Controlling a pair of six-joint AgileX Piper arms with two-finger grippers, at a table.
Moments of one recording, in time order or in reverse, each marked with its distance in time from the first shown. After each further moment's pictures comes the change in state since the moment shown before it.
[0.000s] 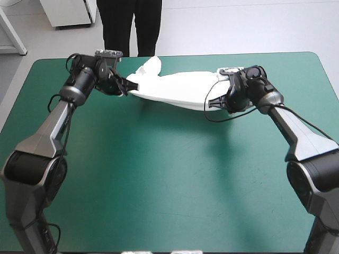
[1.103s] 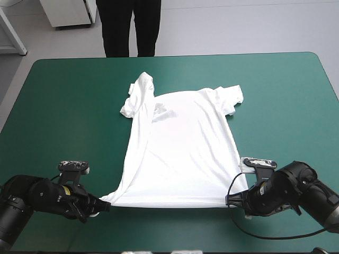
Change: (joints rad) left arm -0.017 -1.033 1.135 -0.244 0.194 0.013; right arm 0.230 -0.805 0.935 0.220 0.068 0.228
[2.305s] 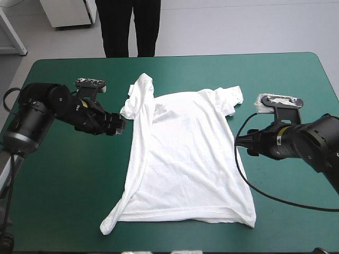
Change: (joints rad) left arm 0.000 0.546 -0.783 0.040 0.071 0.094; right arm -0.035 0.048 -0.578 -0.272 0.173 0.051
